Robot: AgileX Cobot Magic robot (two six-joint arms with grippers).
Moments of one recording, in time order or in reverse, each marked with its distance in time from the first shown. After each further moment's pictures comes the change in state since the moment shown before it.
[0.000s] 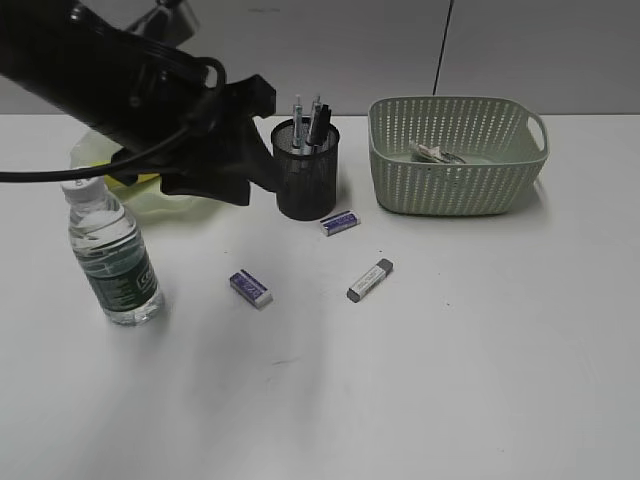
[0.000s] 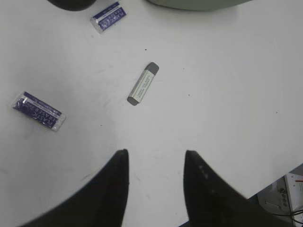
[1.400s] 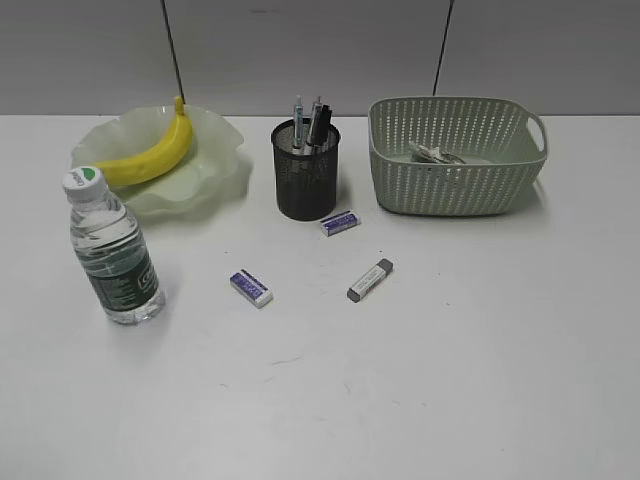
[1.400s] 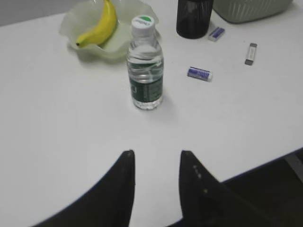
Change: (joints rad) left arm 0.180 -1.527 0.634 0.561 0.347 0.111; right arm 0.000 0.015 0.000 -0.003 0.000 -0.001
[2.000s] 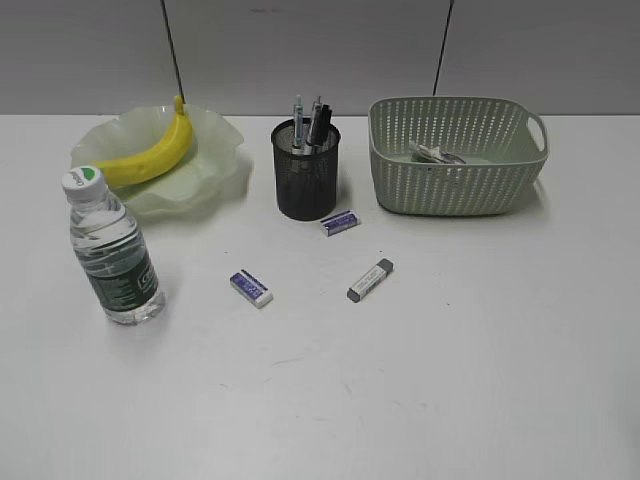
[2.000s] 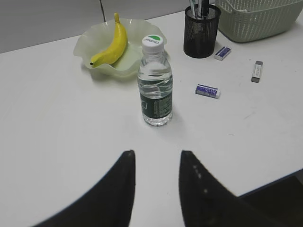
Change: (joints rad) left arm 0.000 -0.085 0.003 0.025 0.001 0.000; right arm 0.000 0.581 -0.163 -0.095 -0.095 0.116
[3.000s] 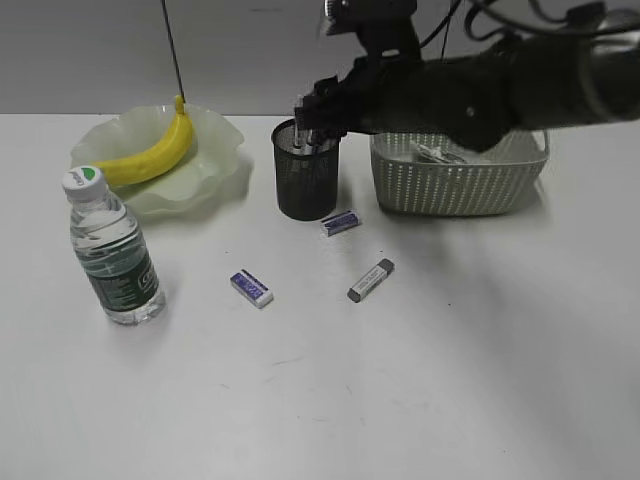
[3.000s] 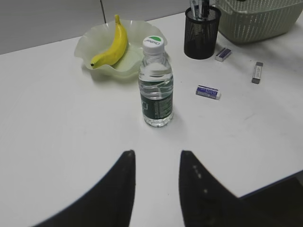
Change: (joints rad) left arm 0.000 -0.007 0.000 0.000 0.000 0.000; right arm 0.000 1.290 -0.602 -0.014 -1.215 0.187
